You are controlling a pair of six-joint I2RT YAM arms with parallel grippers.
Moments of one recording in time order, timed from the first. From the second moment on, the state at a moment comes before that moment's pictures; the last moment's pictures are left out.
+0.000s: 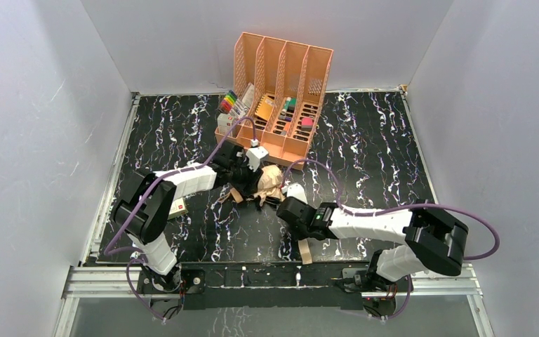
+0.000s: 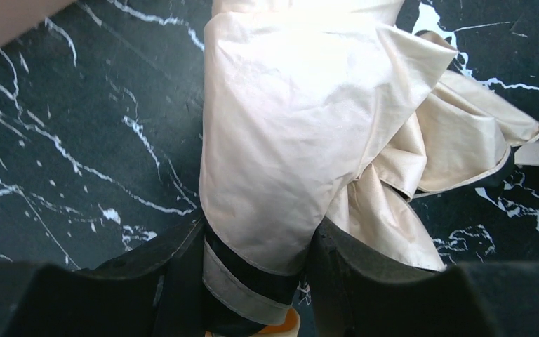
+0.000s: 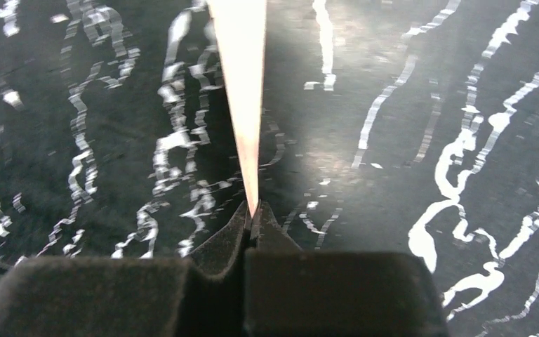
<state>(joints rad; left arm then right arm) -0.55 1.72 0.93 -0.13 0.27 0.23 1.14 1.39 0.69 -0.46 0.32 0.66</state>
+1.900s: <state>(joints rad) -0.58 1.68 0.84 0.06 -0.01 0.33 1.66 1.39 0.92 -0.86 0.37 0.70</state>
